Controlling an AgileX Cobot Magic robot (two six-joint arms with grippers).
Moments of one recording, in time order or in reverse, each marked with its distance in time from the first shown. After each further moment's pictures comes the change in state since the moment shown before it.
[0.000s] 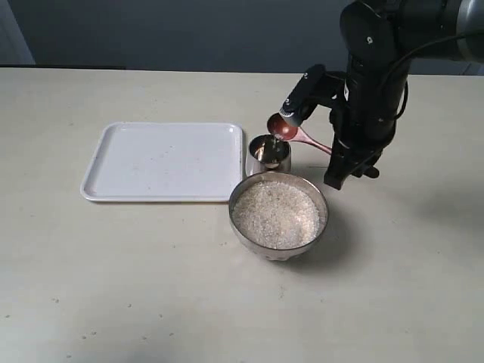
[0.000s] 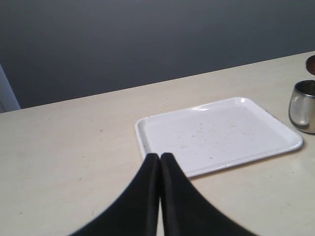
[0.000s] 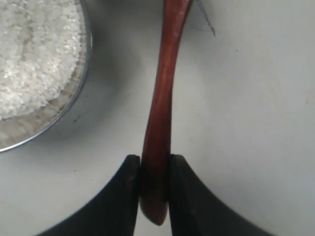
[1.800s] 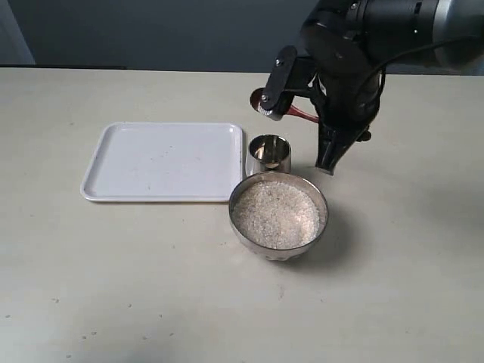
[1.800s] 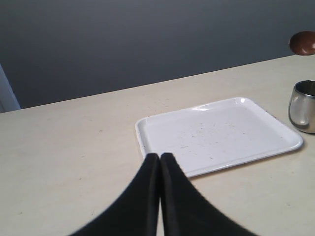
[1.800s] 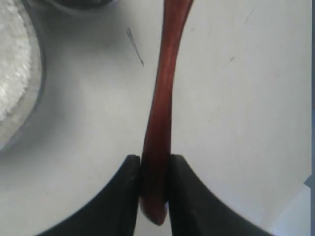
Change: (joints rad) left arm 0.000 0.000 0.000 0.000 0.000 0.000; right arm 0.143 -0.020 -0.035 -0.307 -0.014 0.130
